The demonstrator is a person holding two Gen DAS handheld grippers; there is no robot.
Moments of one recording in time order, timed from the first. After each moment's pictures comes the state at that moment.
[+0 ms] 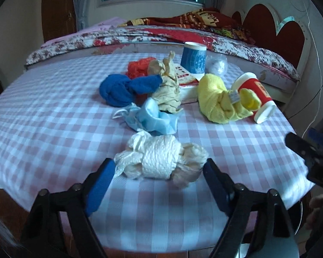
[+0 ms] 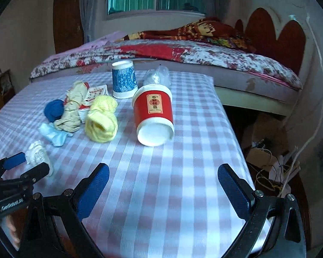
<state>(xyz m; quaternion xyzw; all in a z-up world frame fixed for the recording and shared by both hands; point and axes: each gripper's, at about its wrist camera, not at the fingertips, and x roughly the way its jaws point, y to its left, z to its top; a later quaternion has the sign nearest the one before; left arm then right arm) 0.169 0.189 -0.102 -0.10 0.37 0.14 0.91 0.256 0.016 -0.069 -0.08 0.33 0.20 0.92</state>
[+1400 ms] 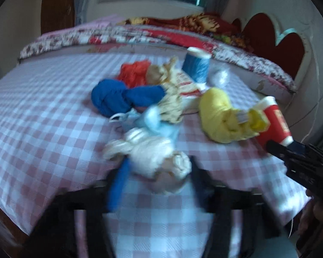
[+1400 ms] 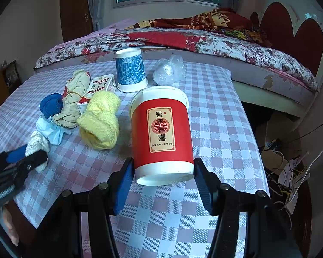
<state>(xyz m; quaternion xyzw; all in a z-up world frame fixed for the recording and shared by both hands) 0.191 0.208 -0.100 -0.14 0.36 0.11 0.91 0.285 0.030 -0.079 -0.09 0.36 0.23 0.90</state>
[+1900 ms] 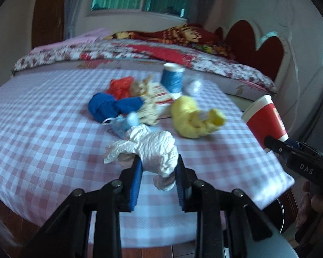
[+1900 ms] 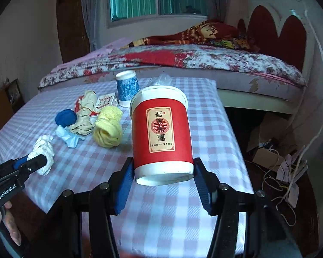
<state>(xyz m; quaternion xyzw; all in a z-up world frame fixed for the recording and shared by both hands) 0.139 0.172 -0.066 -0.11 0.31 0.07 0.94 0.217 -0.031 -0.049 -0.04 0.31 0.22 0.92</state>
